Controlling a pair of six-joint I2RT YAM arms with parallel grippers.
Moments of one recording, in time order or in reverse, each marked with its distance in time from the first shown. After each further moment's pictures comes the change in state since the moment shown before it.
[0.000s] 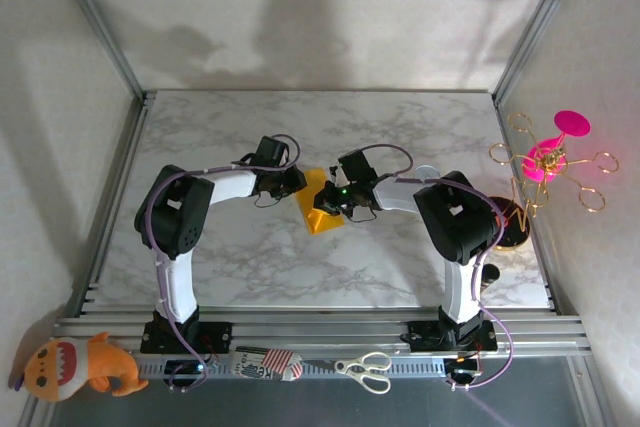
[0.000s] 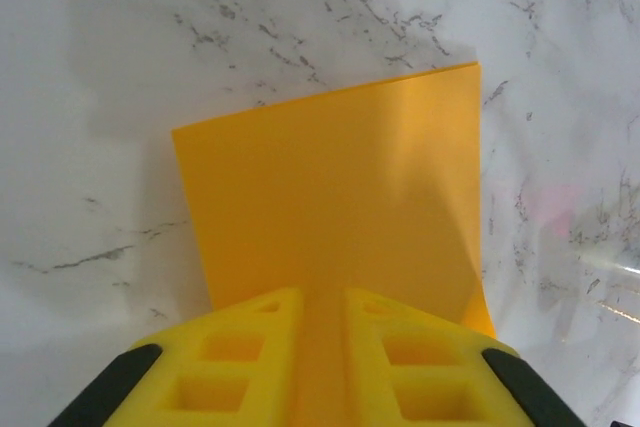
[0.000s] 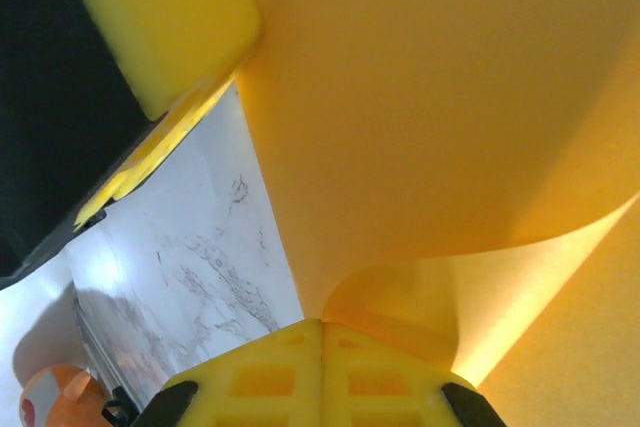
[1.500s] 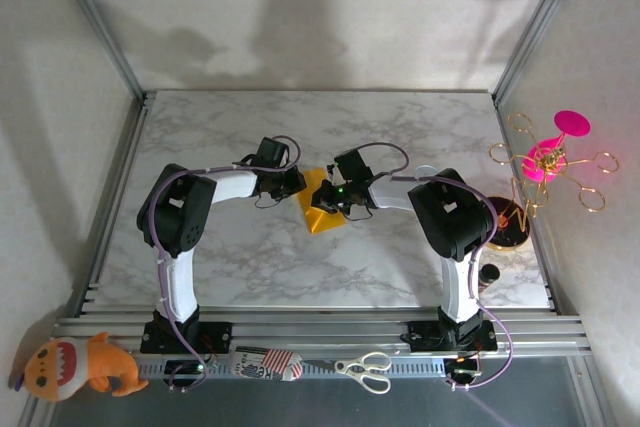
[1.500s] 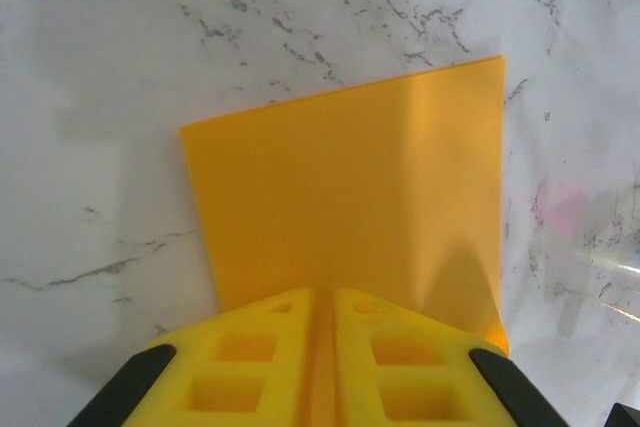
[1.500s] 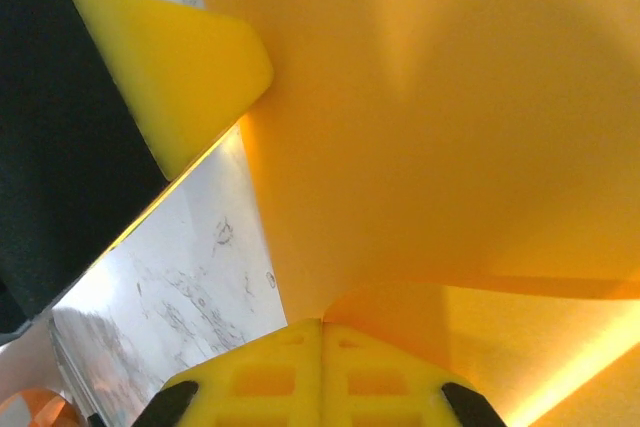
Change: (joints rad) left arm 0.000 0.020 0.000 0.011 0.008 0.000; right arm 0.011 0.045 0.040 0.005 0.045 -0.017
